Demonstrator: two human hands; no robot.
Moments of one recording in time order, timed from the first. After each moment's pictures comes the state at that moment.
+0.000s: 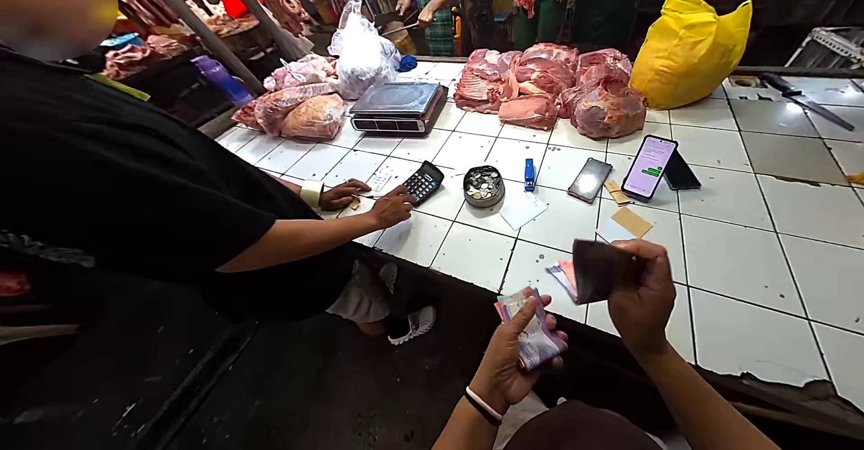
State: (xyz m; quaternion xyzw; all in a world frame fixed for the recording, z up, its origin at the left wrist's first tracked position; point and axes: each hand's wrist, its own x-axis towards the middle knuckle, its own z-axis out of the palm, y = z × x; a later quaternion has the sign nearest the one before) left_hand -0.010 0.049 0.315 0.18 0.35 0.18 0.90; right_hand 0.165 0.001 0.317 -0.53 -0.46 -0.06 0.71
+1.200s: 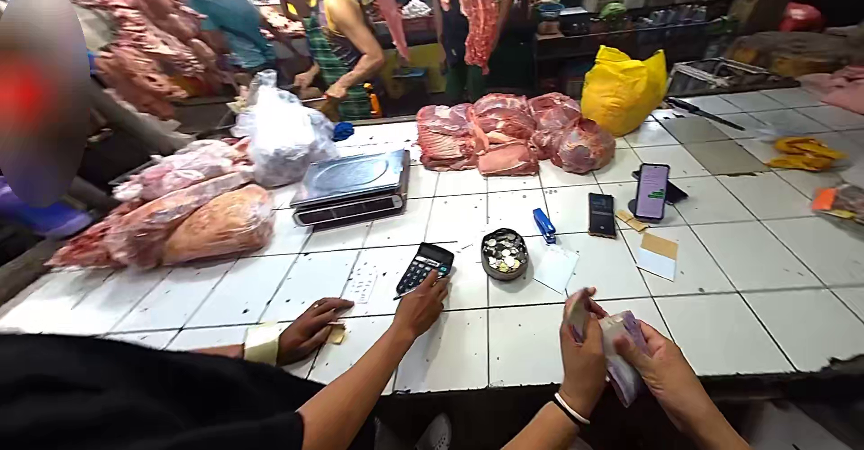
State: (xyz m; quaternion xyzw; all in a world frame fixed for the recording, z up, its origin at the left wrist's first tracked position) left_hand 0.008 0.223 0.274 0.52 0.12 0.34 0.78; right_hand 0.047 0.116 0.298 -0.71 -0.11 0.23 0.65
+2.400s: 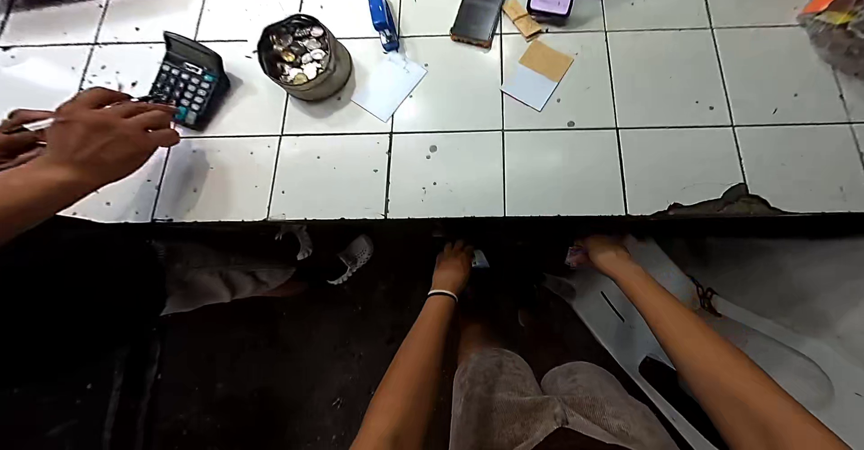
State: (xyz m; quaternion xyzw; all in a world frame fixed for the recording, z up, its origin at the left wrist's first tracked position) left_hand 0.023 0.051 0.038 0.86 0.30 -0.33 0.25; right_hand 0.241 -0.171 0.054 -0.81 -0.33 0.49 -0.08
